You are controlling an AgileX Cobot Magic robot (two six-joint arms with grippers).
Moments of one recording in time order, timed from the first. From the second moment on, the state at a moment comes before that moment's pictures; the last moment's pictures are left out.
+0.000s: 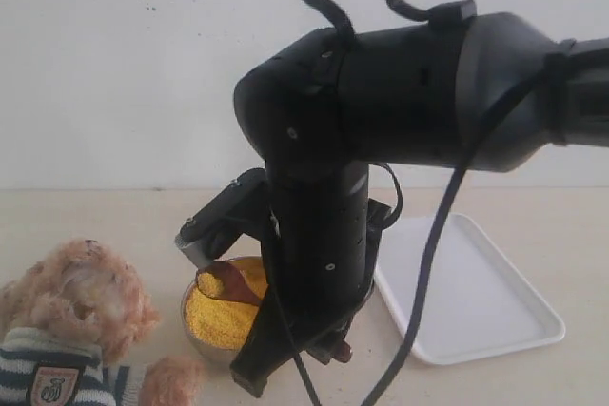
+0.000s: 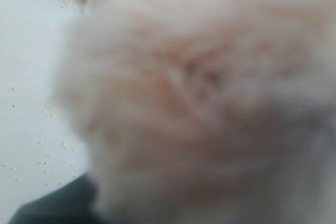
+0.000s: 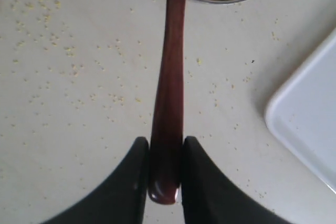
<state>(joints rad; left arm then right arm) 0.50 1.04 -0.24 -1.22 1.10 1.04 0.92 1.82 -1.51 -0.19 1.21 -0.03</state>
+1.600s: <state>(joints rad) 0.50 1.04 -0.24 -1.22 1.10 1.04 1.25 1.87 -1.59 -0.62 1.22 -0.11</state>
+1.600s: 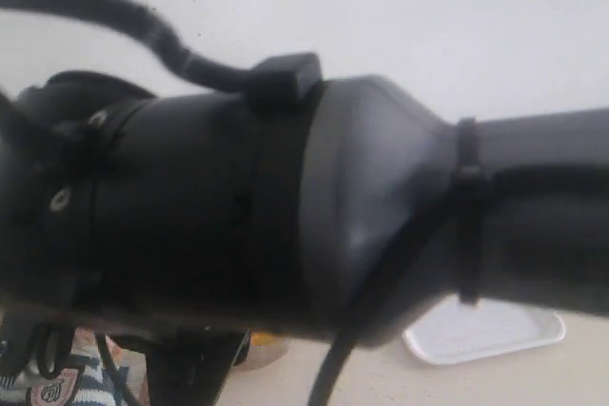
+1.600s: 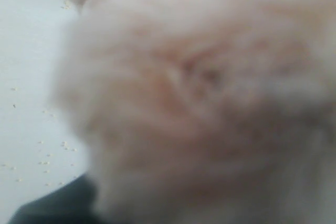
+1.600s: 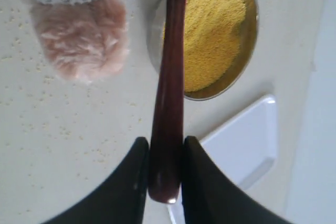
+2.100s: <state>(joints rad) 0.50 1.04 -0.24 -1.23 1.10 1.04 1.30 1.90 -1.59 -0.84 1.22 -0.07</state>
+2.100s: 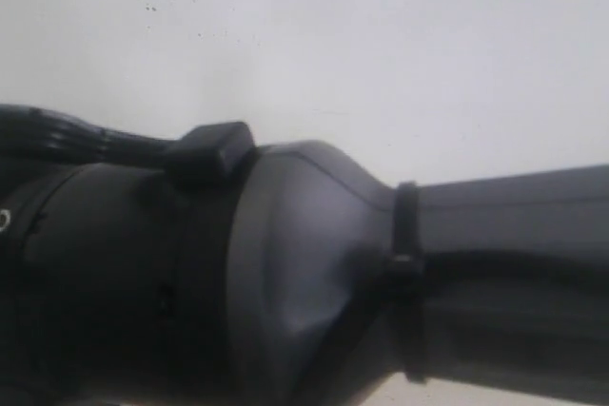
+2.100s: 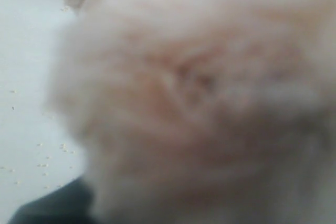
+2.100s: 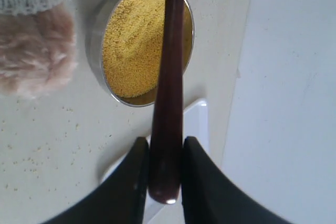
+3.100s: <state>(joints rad) 0.50 1.04 -0.24 -1.22 1.10 1.04 1.35 1.87 -1.44 -1.08 1.22 0.13</state>
